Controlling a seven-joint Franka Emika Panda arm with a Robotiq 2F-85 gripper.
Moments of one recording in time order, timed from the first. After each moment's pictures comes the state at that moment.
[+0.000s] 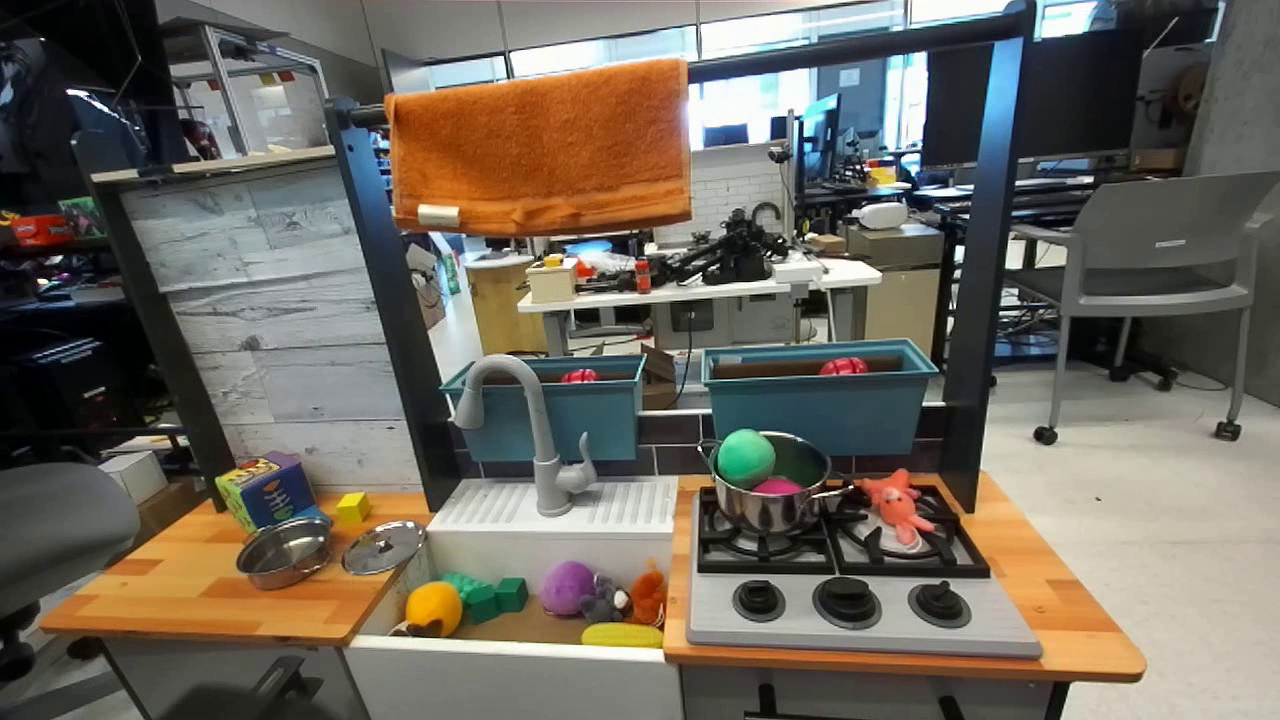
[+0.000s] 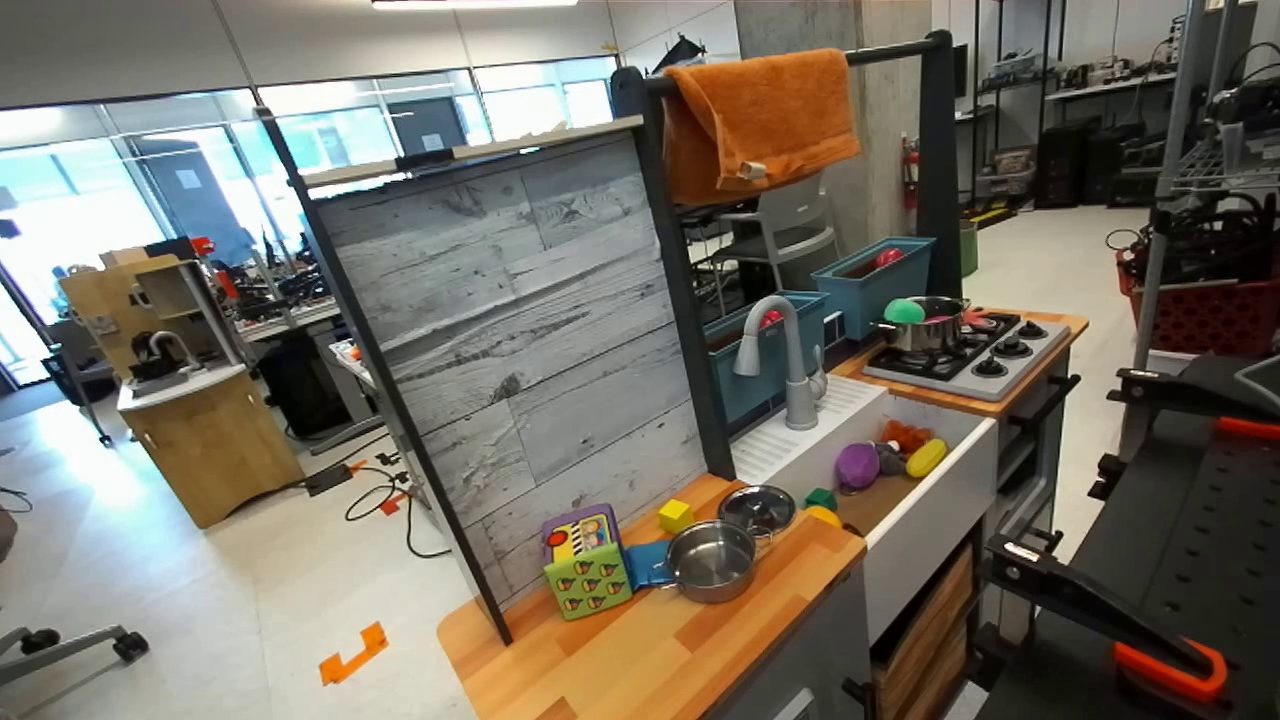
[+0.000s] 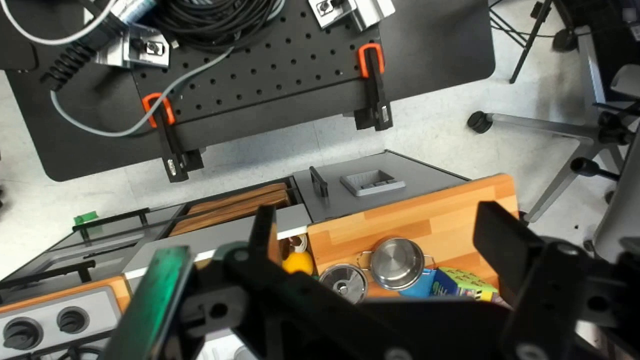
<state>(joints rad) -0.01 -0.49 0.02 -2.51 0.14 1.89 0.12</state>
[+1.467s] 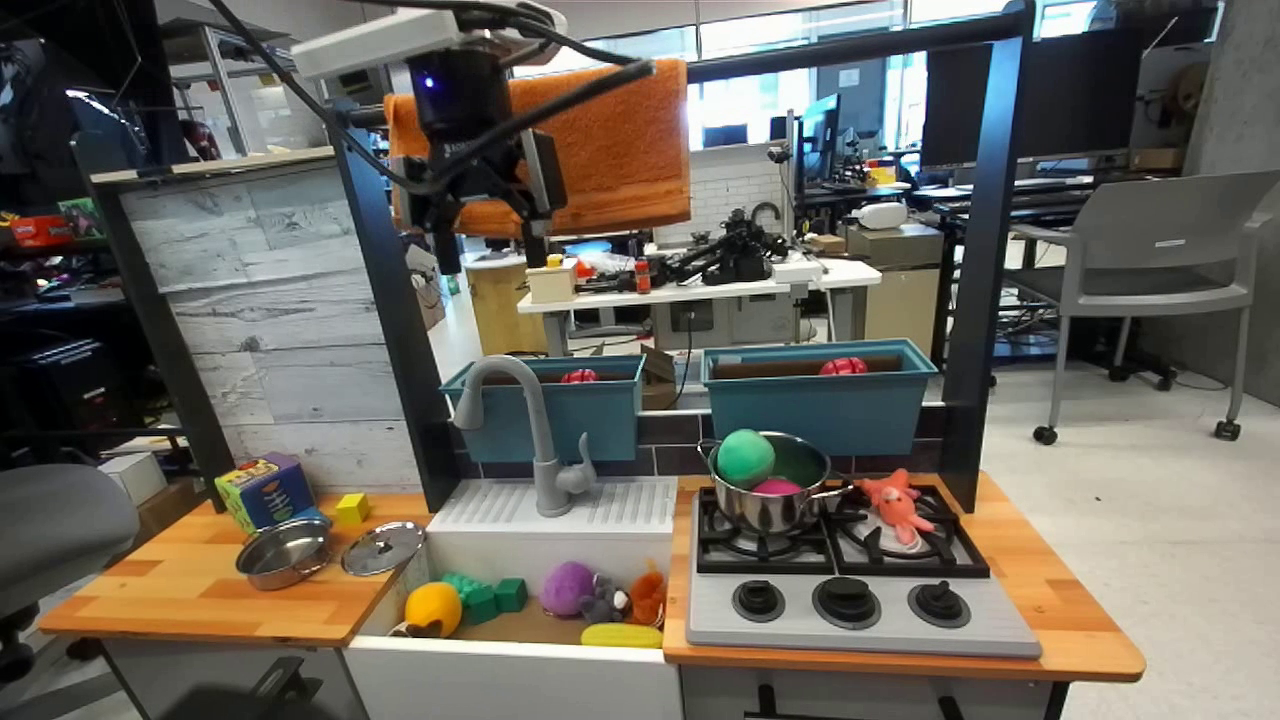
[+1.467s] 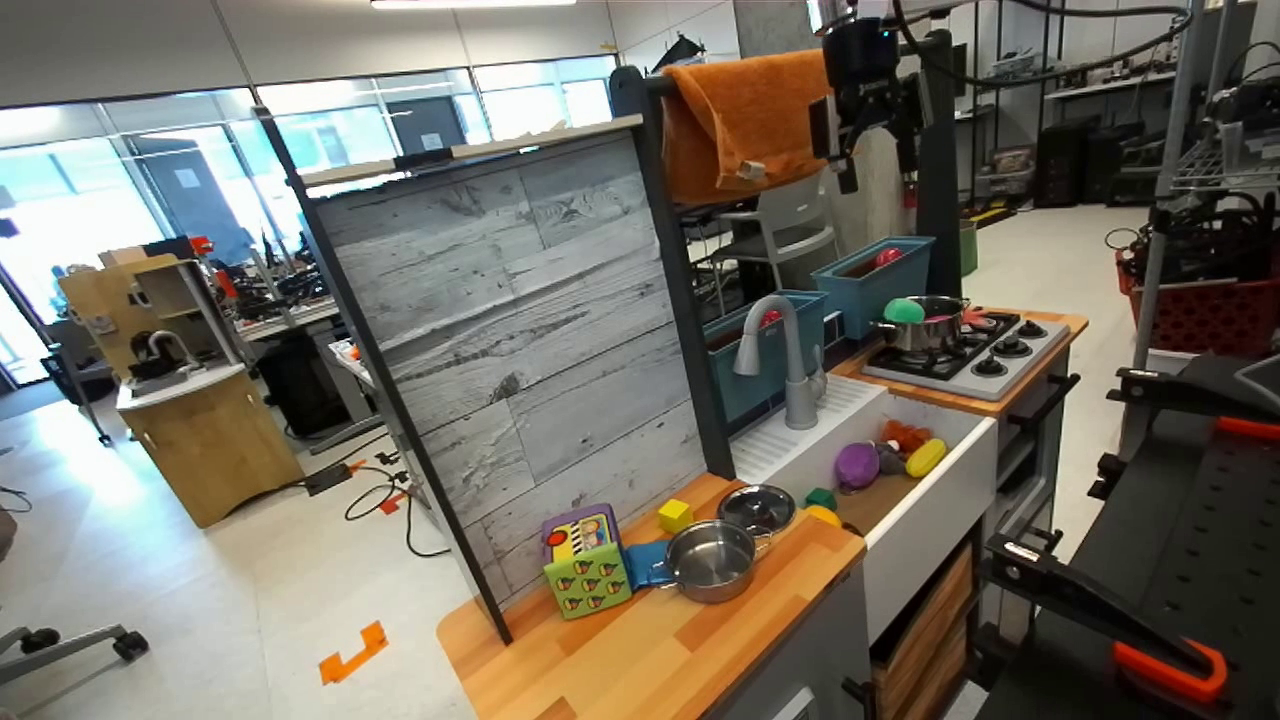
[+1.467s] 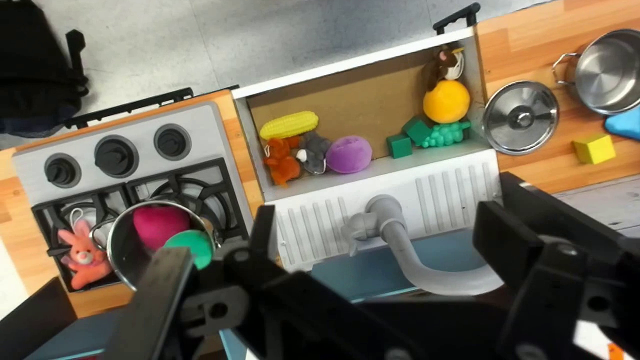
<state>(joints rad) -0.14 0.47 -0.13 -1.70 -0.01 2.07 -0.04</state>
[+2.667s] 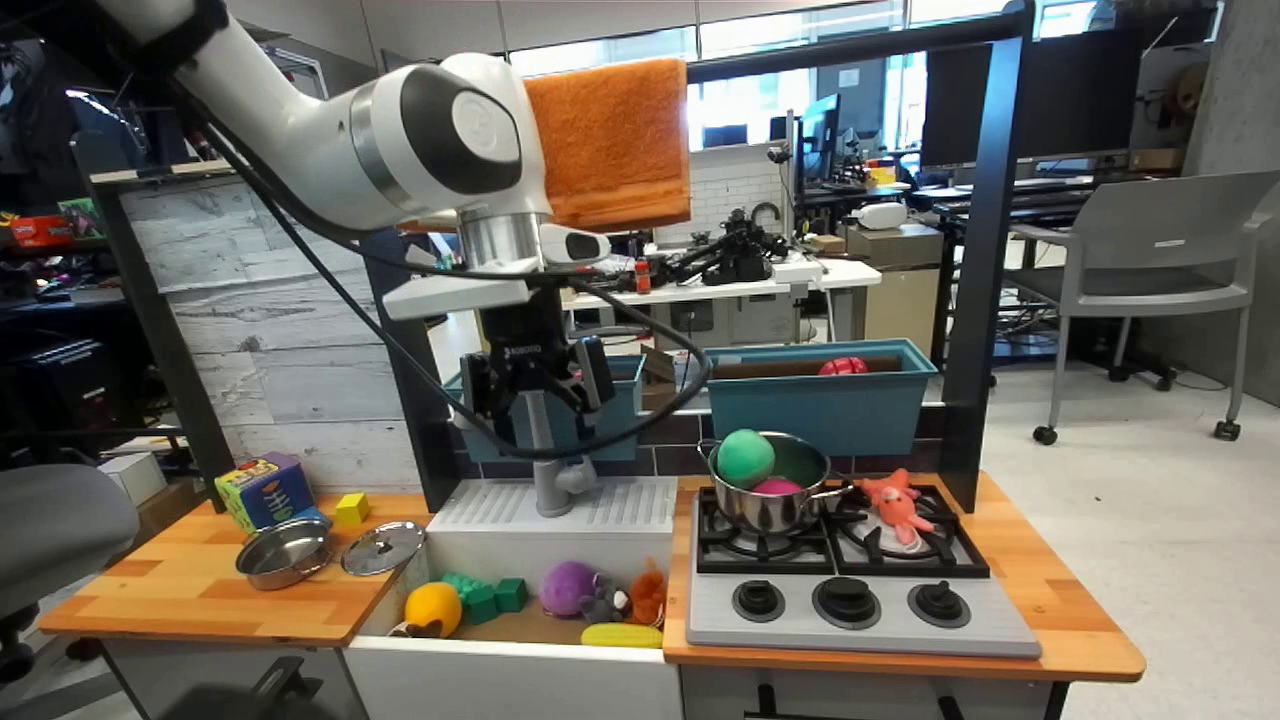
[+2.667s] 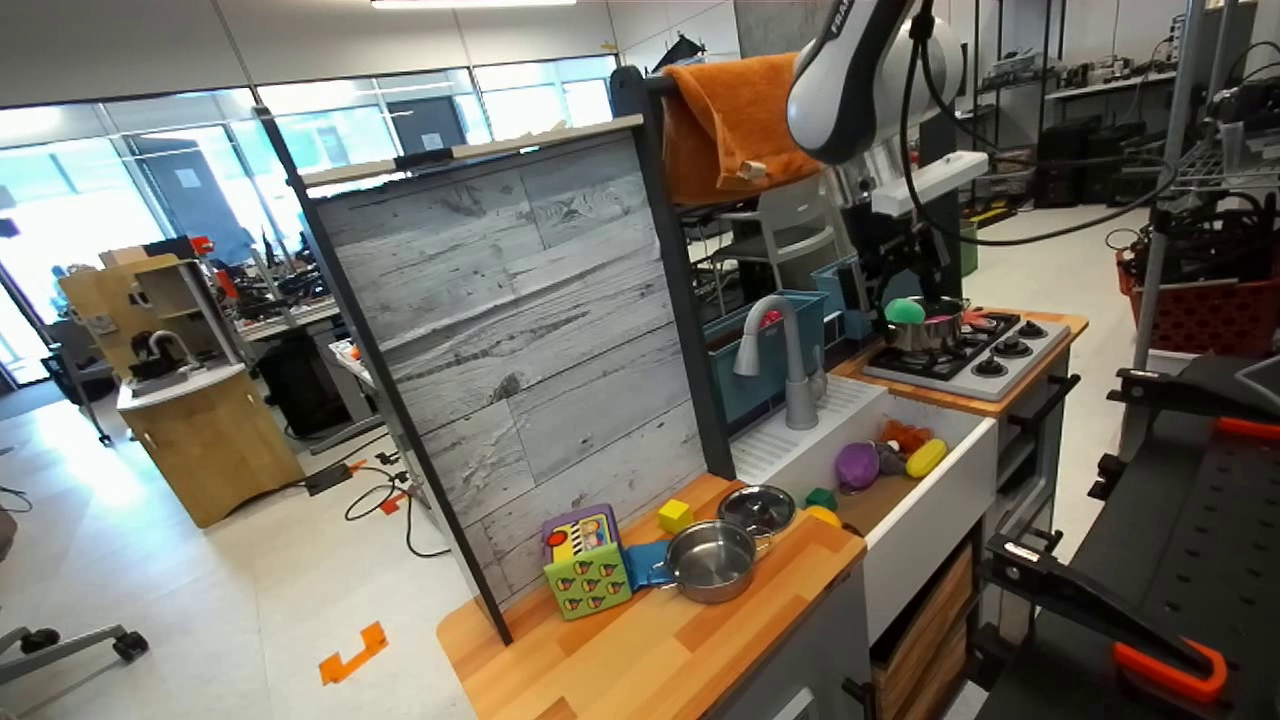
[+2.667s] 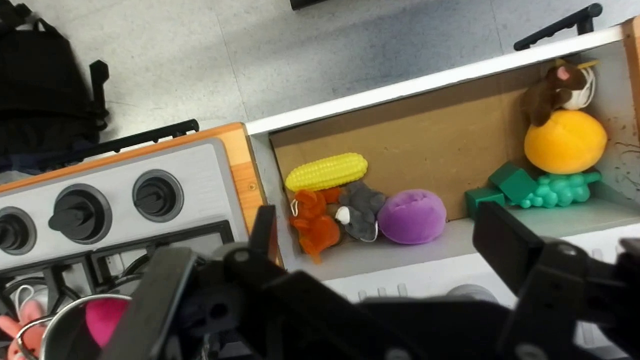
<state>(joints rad) -0.14 0.79 -0.15 -1.63 -0.08 2.24 0.02</state>
